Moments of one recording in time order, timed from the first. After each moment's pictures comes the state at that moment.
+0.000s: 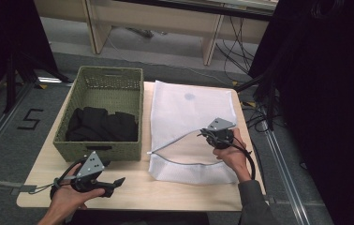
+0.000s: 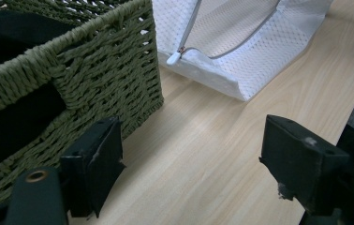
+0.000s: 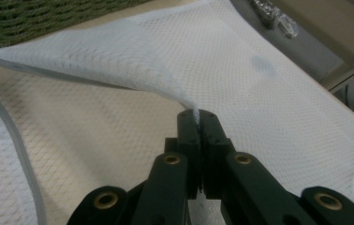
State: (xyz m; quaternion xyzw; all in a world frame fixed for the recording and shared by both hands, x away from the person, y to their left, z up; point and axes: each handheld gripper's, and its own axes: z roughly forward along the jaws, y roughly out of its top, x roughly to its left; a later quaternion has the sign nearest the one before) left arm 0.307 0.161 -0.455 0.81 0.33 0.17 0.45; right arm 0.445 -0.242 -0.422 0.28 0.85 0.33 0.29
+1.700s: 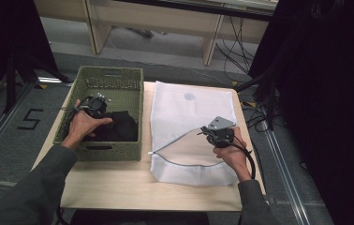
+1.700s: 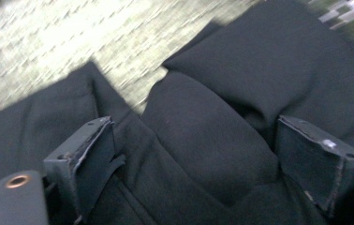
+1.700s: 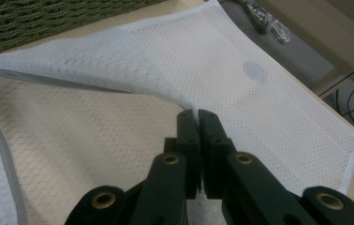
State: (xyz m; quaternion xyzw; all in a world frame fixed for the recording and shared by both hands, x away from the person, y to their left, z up) left arm 0.529 0.198 -0.448 0.83 0.48 0.16 0.24; right arm 0.445 -0.242 -0.418 0.28 0.84 0.33 0.31
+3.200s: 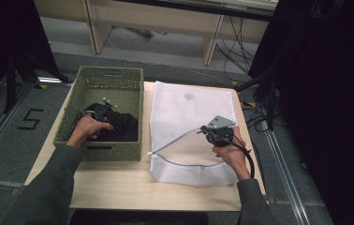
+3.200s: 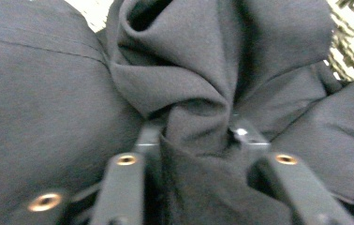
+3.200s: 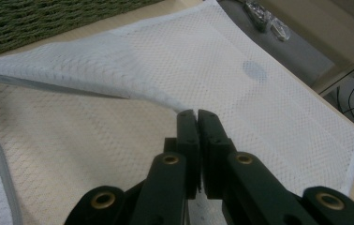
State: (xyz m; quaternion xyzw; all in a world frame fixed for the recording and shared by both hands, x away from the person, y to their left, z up) left arm 0.536 0.186 -0.473 0.85 0.45 0.01 0.27; right arm 0.450 -0.241 -0.419 0.28 0.85 0.33 0.31
